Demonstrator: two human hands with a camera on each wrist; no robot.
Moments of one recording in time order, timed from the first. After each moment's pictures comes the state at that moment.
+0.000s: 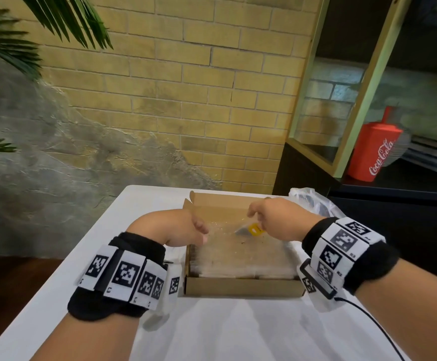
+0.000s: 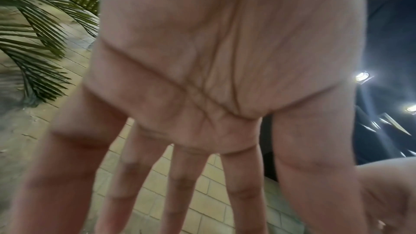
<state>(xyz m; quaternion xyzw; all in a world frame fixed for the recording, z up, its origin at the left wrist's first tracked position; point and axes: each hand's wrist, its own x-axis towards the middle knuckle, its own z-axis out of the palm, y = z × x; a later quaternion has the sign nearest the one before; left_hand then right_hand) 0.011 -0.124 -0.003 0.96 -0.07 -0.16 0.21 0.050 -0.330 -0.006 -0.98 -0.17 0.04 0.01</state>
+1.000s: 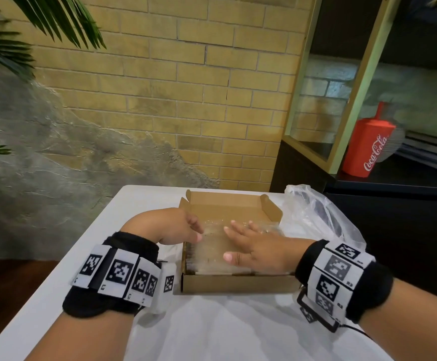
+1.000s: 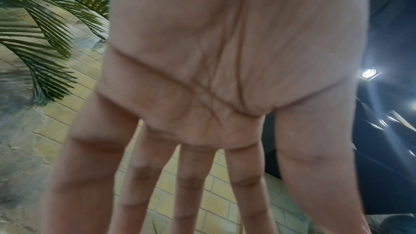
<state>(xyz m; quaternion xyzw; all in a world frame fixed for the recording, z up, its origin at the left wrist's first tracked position) 0.017 -0.121 -0.007 0.96 -0.08 -0.17 0.19 0.016 -0.319 -0.038 -0.96 -0.21 0.18 0.00</state>
